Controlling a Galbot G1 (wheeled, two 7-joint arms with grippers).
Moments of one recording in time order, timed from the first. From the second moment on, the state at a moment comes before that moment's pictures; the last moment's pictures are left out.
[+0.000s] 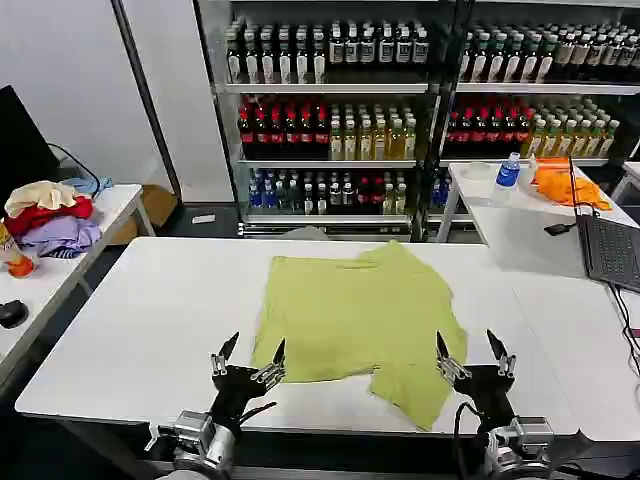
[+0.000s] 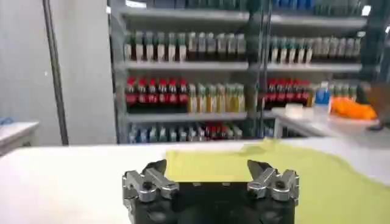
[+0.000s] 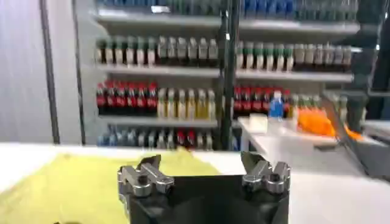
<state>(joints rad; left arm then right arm) 1.49 -1.28 -0.30 -2.24 -0.22 0.42 -0.19 -1.62 1.28 0.52 2.30 0.28 -0.46 0.24</state>
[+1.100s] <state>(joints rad) 1.33 -1.21 -0.21 -2.00 -0.29 0.57 -0.25 -1.65 1.31 0.33 2.21 0.22 -0.54 0.34</state>
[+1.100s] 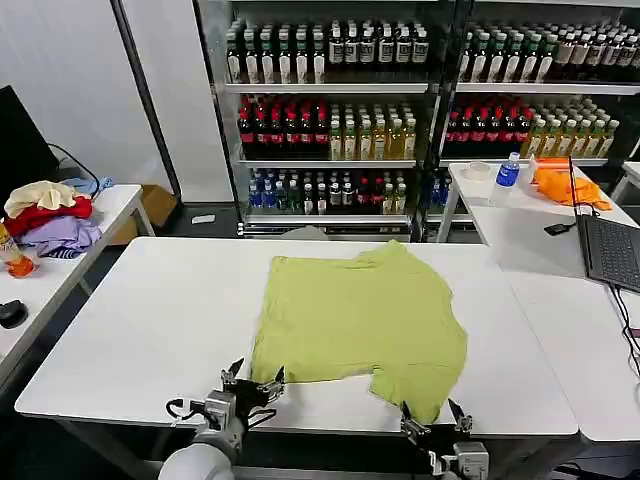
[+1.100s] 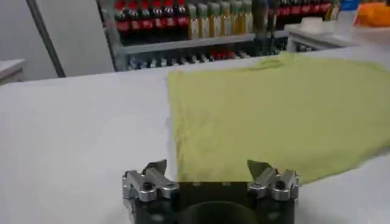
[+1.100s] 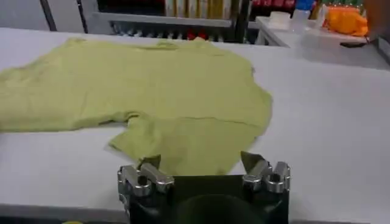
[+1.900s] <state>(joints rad) 1.33 -1.19 -0.21 -1.97 -0.31 0.57 -0.24 -1.66 1.30 0.33 2.21 0.21 -0.52 0.32</state>
